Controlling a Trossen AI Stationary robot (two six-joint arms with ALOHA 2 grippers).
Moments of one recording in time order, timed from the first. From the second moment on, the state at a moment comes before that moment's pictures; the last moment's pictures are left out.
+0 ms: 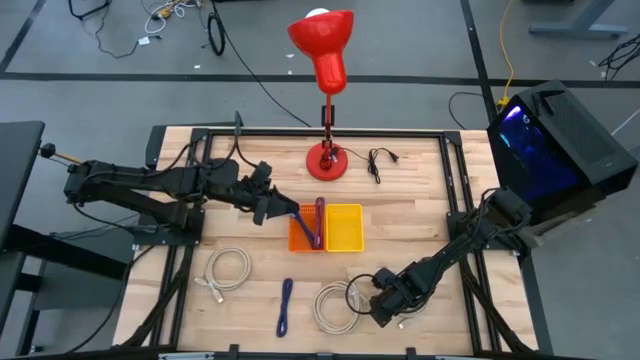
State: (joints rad) left arm -0.02 1.07 0.89 0.00 0.10 -0.84; right arm 0.66 1.82 1.06 -0.59 -0.15 1.53
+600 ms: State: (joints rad) left arm -0.02 1.07 0.89 0.00 0.11 -0.83; right arm 0.64 1.72 1.09 -0.61 0.06 1.59
